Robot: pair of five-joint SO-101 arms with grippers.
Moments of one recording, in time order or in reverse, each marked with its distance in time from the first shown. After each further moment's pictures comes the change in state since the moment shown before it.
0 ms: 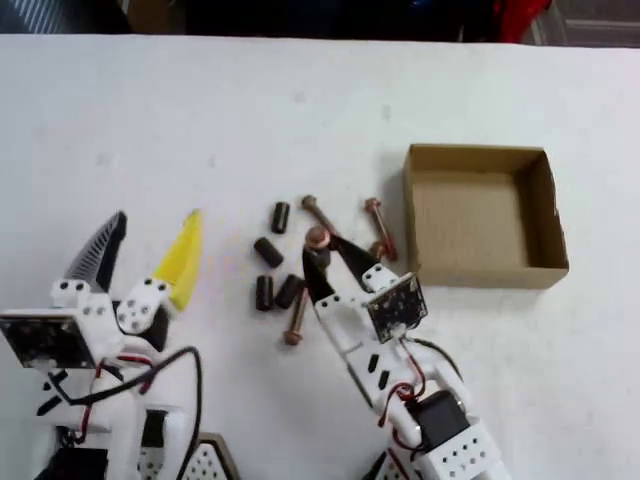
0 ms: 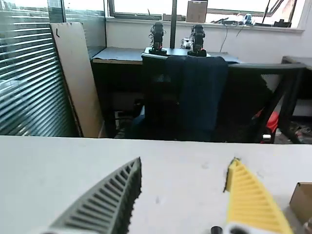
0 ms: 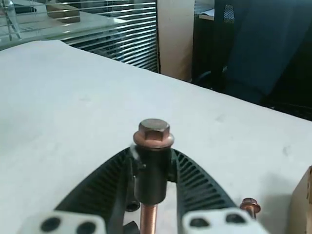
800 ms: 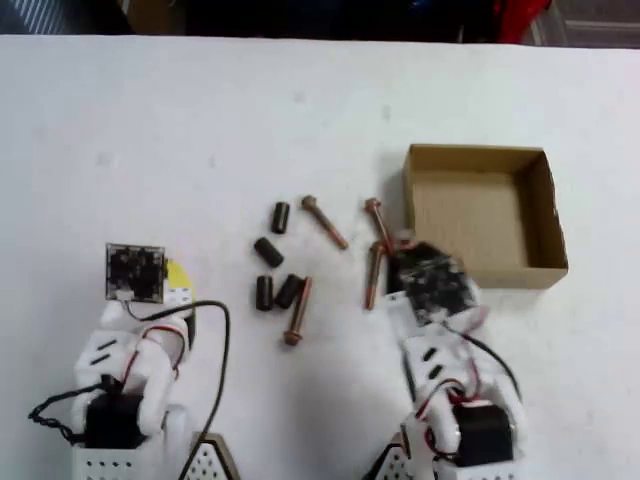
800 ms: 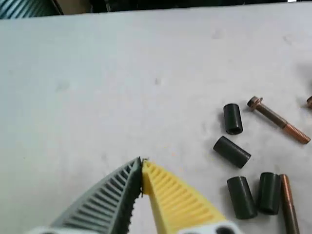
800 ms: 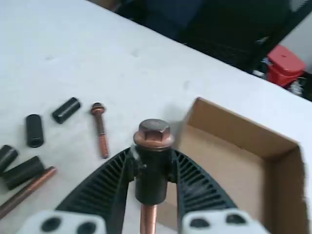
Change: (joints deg) left arm 0.0 0.5 22.8 5.6 -3.3; right arm 21.6 -0.1 -20.0 32.6 14.1
